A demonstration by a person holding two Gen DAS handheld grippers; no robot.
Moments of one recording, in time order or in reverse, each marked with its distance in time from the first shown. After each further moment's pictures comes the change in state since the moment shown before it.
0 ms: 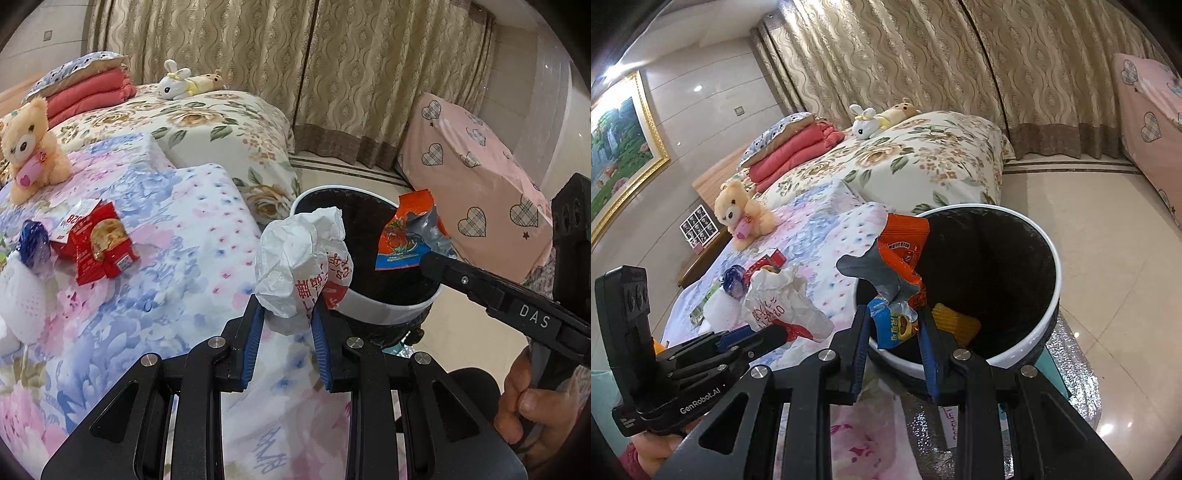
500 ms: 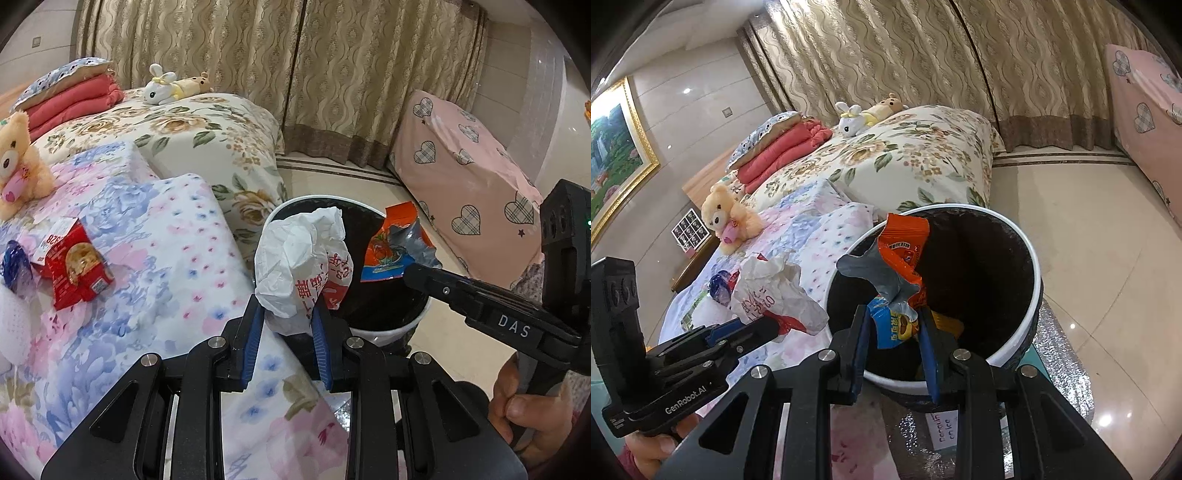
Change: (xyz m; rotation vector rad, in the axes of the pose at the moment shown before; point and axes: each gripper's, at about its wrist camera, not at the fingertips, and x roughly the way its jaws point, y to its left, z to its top) left arm 0.015 -0.022 0.020 0.027 0.003 -0.022; right arm 0.006 -0.022 0.012 0.026 0.024 -0.021
